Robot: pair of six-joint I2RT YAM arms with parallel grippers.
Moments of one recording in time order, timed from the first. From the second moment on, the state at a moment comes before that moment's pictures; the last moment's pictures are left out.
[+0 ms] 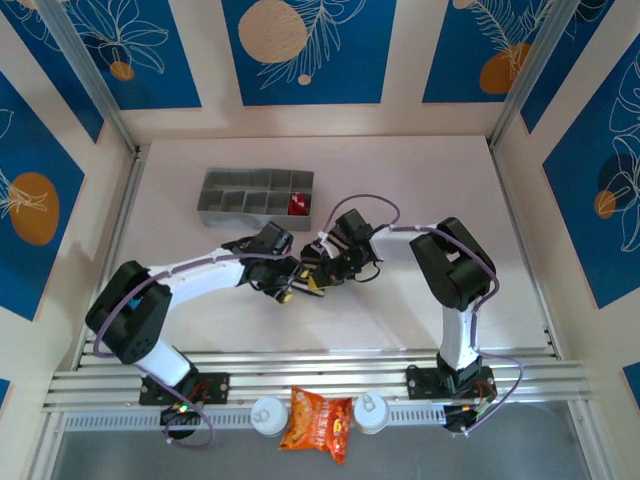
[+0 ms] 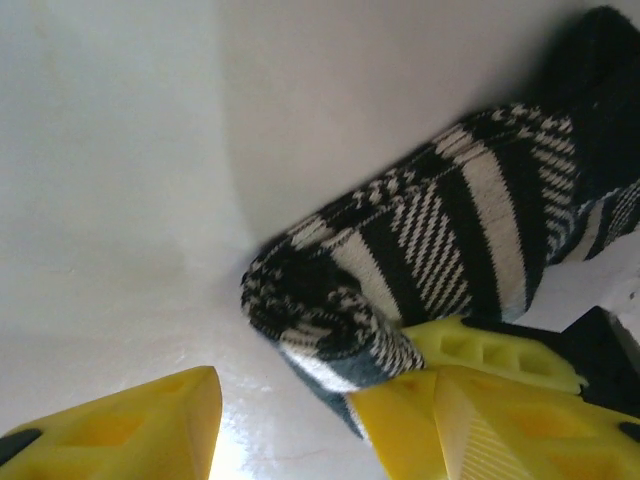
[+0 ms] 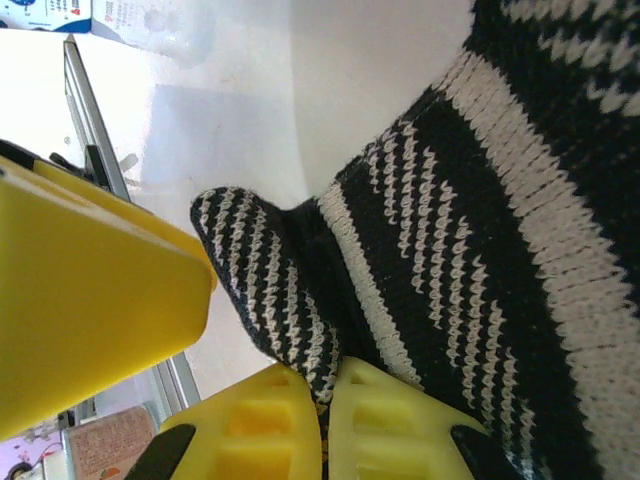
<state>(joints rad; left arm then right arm) -0.70 1.57 0.88 -0.41 0.23 -1.55 0.58 1.94 1.04 -0.33 -0.89 0.21</state>
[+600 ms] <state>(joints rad) -0.70 1.78 1.06 -0.59 0.23 -1.57 0.56 2.00 1.08 -0.41 -0.97 0.24</state>
